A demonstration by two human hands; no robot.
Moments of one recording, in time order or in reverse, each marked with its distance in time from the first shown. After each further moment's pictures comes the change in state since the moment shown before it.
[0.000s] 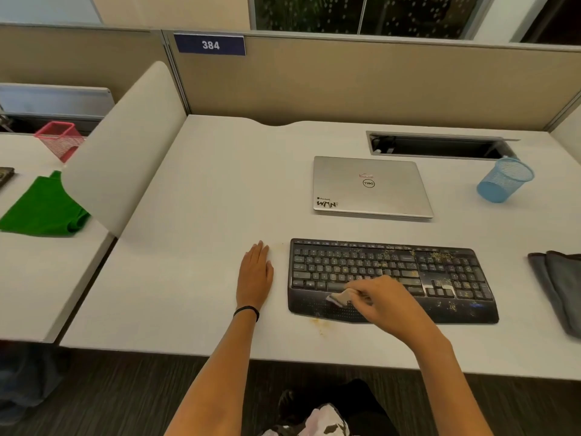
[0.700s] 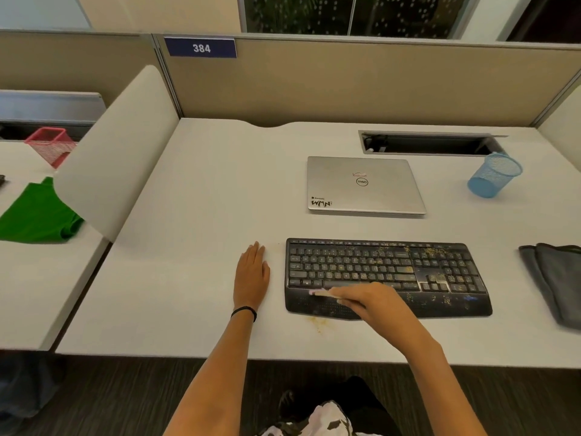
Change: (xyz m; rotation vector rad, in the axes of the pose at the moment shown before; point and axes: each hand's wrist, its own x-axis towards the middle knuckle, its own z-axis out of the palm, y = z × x) left_hand -0.001 0.000 -0.001 0.000 0.000 0.005; right_hand -0.009 -0.008 0.008 0.032 0.019 -0.056
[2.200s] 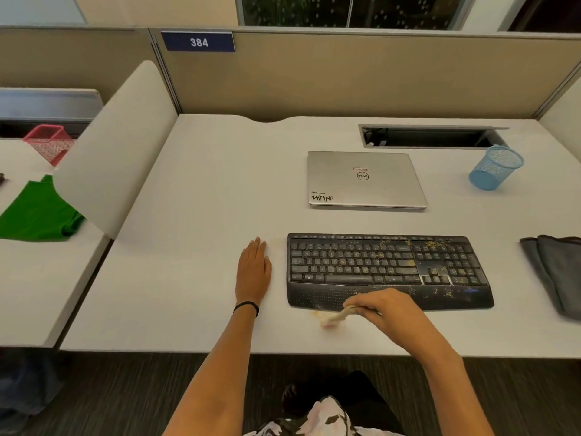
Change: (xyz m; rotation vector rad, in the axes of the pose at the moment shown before) left_hand 0.000 -0.002 0.000 -0.017 0.001 0.013; right_hand -0.021 0.011 0.007 0.010 -0.039 0.089
